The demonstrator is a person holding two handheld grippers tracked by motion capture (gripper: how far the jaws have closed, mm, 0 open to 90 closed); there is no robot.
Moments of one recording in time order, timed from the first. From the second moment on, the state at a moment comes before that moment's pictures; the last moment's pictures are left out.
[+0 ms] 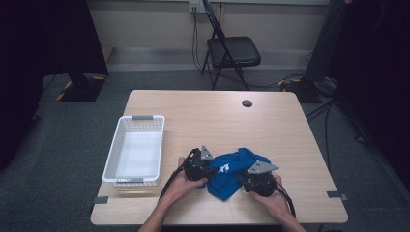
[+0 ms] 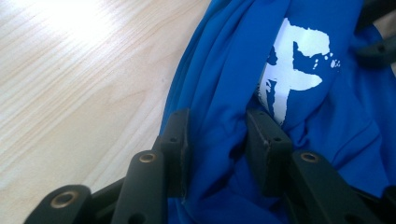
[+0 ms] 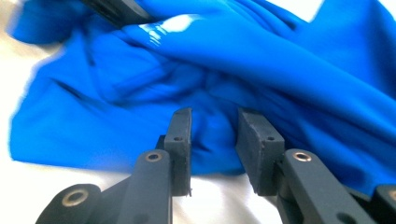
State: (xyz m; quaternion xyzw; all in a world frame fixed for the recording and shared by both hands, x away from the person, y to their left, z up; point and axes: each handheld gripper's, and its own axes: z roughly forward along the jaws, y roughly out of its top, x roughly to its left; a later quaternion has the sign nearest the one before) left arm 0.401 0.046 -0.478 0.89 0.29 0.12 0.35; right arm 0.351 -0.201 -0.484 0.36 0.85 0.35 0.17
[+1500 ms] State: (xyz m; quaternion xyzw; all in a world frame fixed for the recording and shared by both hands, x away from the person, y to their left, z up) left arm 0.380 0.023 -0.450 0.88 0.23 0.07 0.41; right arm 0.362 -0.213 -0.470 0.36 0.82 0.42 0.15
